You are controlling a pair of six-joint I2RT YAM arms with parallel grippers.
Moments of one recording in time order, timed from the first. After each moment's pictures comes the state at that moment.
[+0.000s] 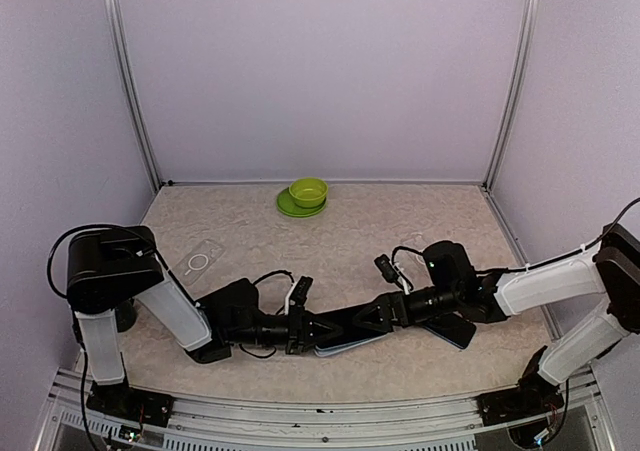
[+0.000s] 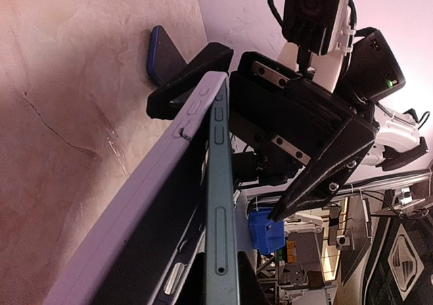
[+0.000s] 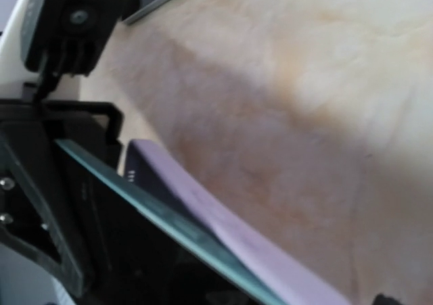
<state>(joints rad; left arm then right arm) -1.05 1.94 0.54 1.26 0.44 -1.27 0.79 1.44 0.52 0.31 -0.56 0.59</state>
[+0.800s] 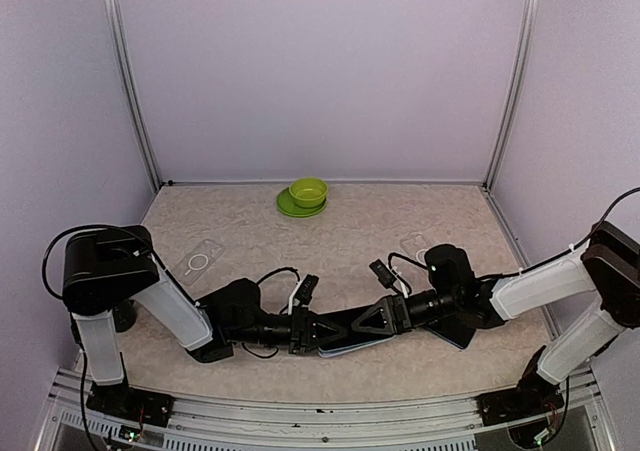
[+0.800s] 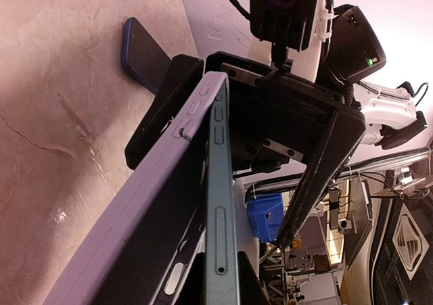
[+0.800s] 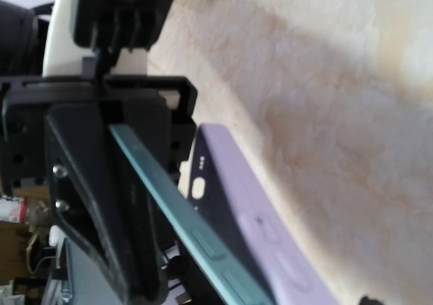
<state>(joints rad) -1.07 1.93 0.56 1.25 0.48 -1.22 0.79 1.50 0.49 0.50 -0.76 0.71</state>
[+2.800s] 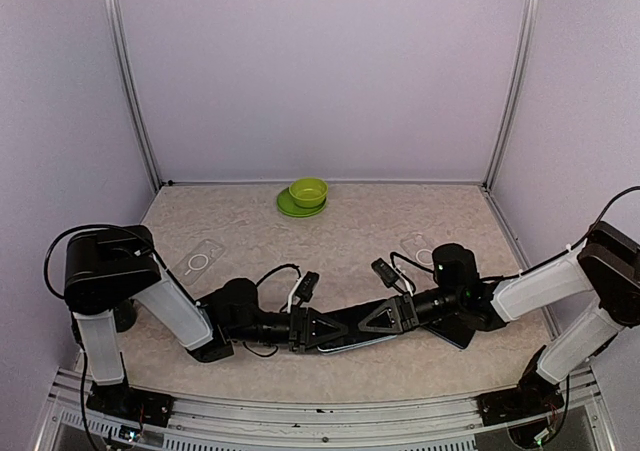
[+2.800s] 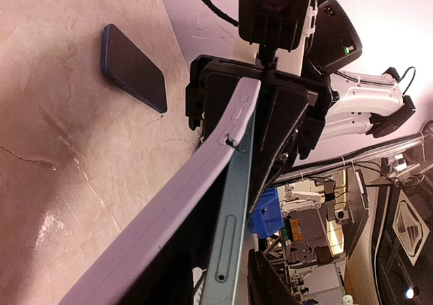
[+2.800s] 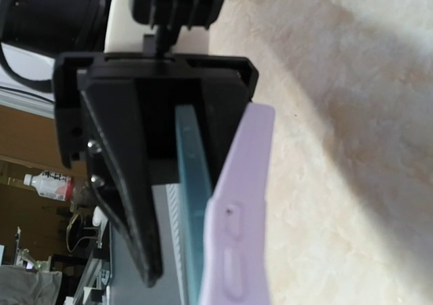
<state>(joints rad) -1.06 1.93 0.56 1.30 0.51 -1.21 0.77 1.51 0.45 0.66 -0.91 0.77</state>
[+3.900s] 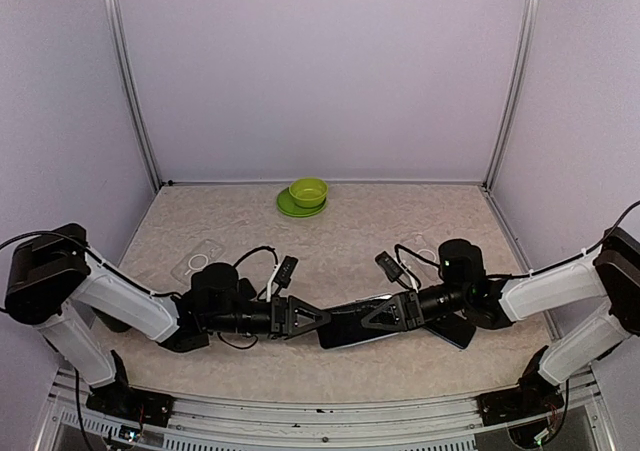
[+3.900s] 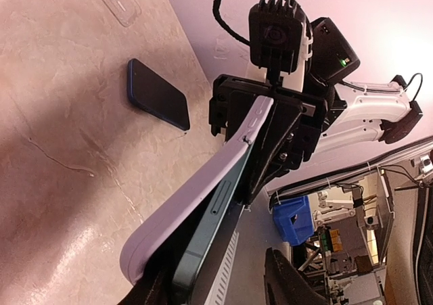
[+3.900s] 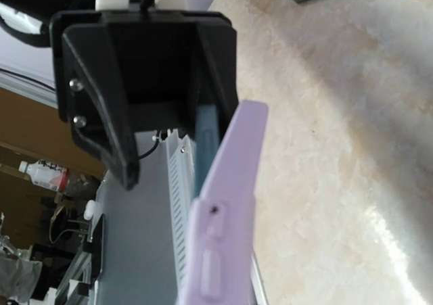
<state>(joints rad) -1.03 1.63 0.49 0.97 0.43 -1.04 0.76 1.44 0.45 0.62 -0.91 0.69</state>
